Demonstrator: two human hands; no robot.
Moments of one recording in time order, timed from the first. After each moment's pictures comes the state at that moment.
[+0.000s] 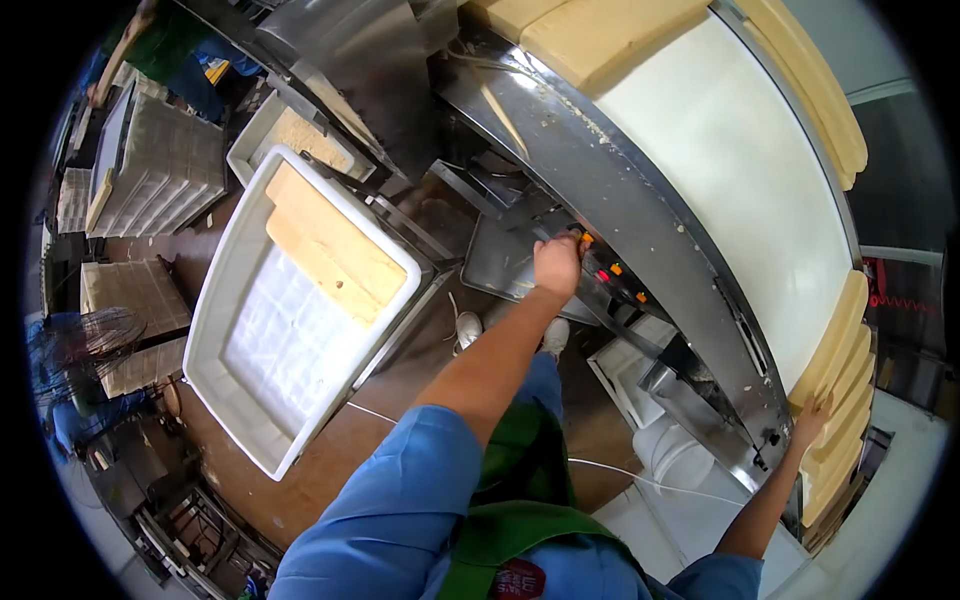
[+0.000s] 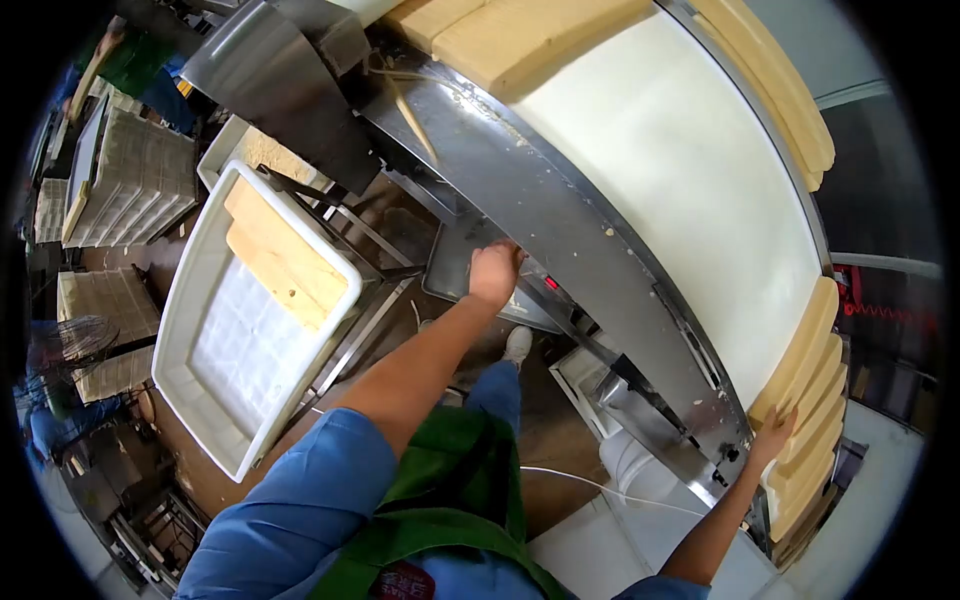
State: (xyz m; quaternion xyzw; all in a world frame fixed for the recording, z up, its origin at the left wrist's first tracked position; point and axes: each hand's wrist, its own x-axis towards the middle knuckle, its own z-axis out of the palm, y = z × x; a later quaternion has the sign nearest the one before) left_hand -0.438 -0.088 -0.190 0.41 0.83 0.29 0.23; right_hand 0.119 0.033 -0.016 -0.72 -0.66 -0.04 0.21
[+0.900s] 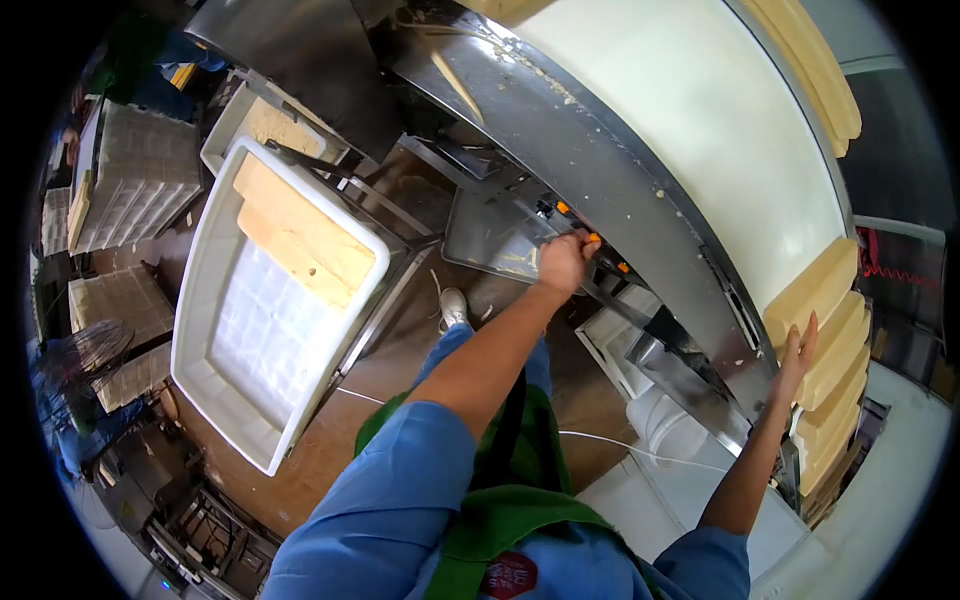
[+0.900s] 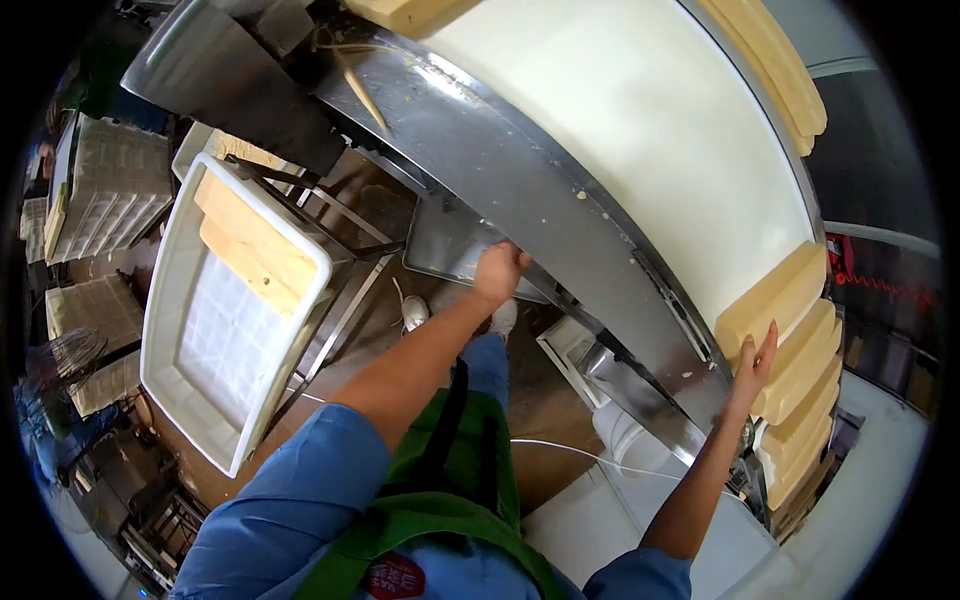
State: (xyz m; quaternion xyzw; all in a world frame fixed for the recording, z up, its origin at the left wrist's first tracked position) left_hand -0.386 -0.090 -0.189 0.37 0.77 0.34 0.38; right_hand -0.036 0.026 -0.003 -0.64 -0.68 0.21 0.29
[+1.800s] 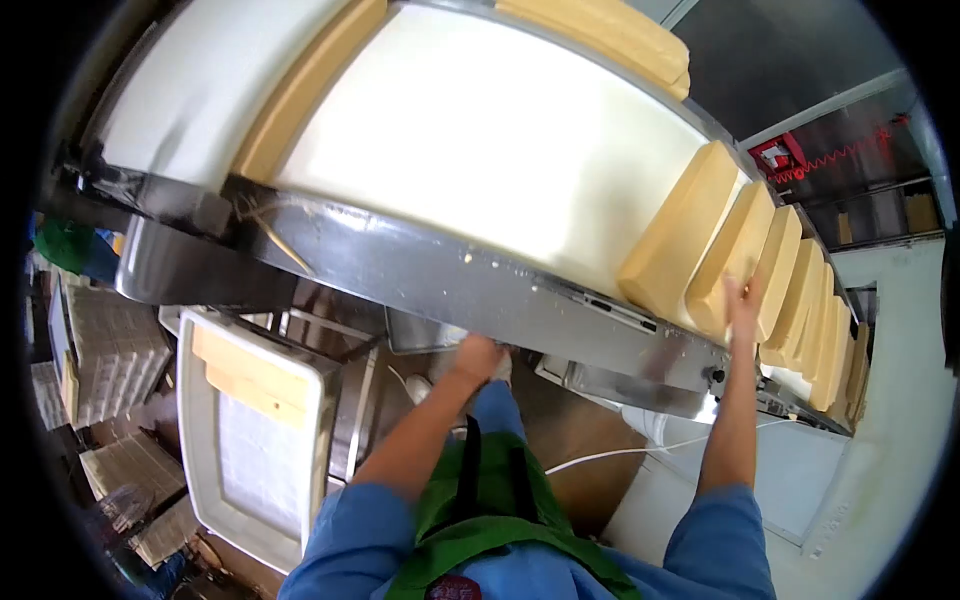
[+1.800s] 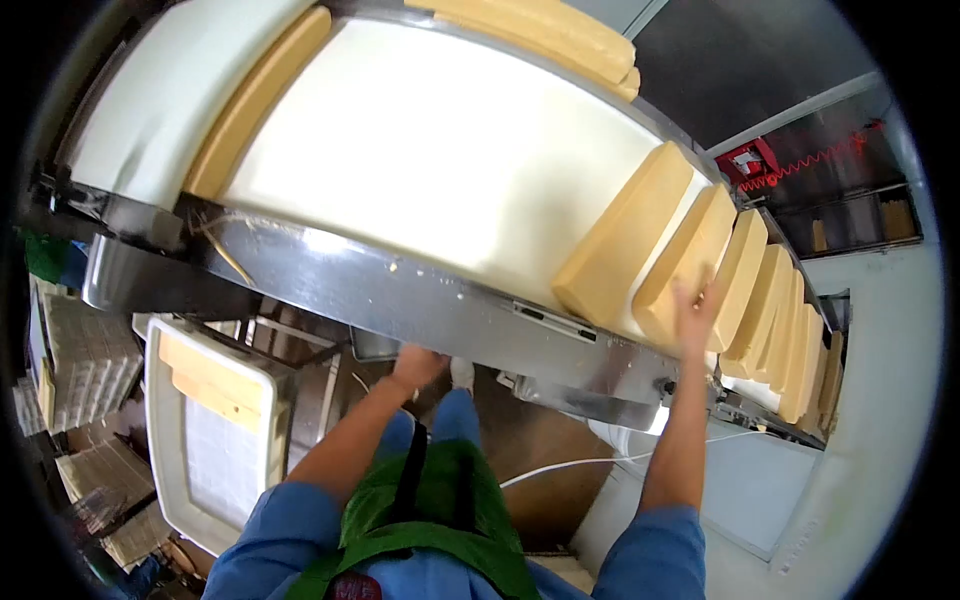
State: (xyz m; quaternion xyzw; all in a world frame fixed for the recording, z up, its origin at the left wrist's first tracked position) left_hand -0.354 -0.106 -0.199 0.62 0.66 0.13 0.41; right_hand 0.047 0.067 -0.006 -0.70 -0.60 0.16 0.34
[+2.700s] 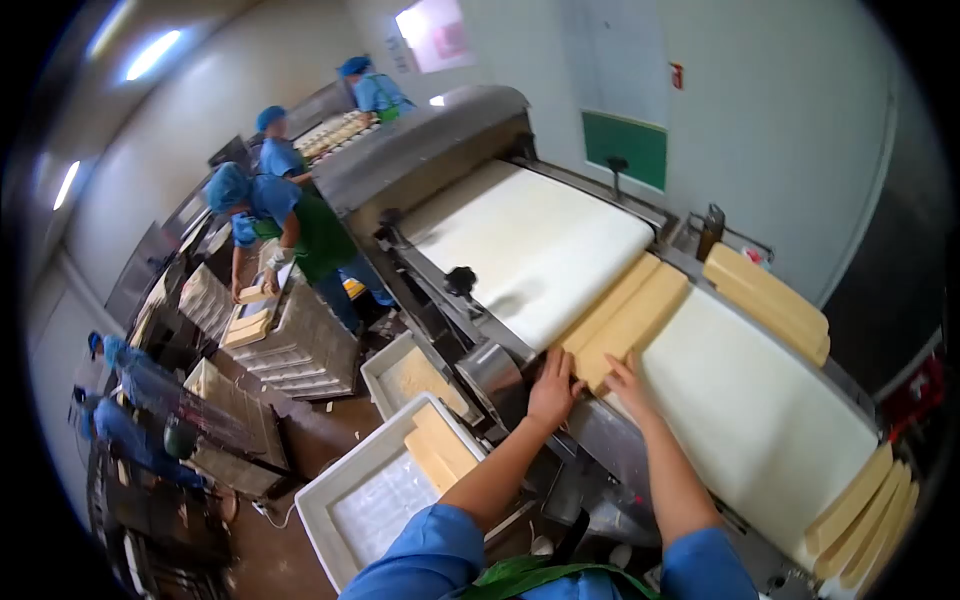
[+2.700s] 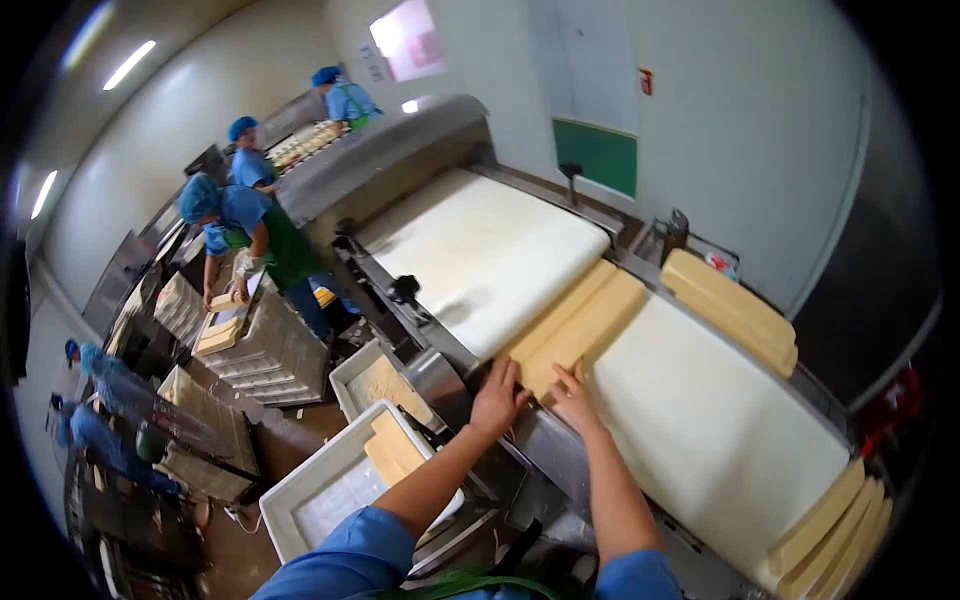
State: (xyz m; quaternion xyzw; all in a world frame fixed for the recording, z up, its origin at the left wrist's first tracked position) left_hand -0.601 -0.045 0.048 0.52 0.80 0.28 -0.04; right_hand -0.473 0.092 0.012 -0.28 -0.73 0.59 0.22
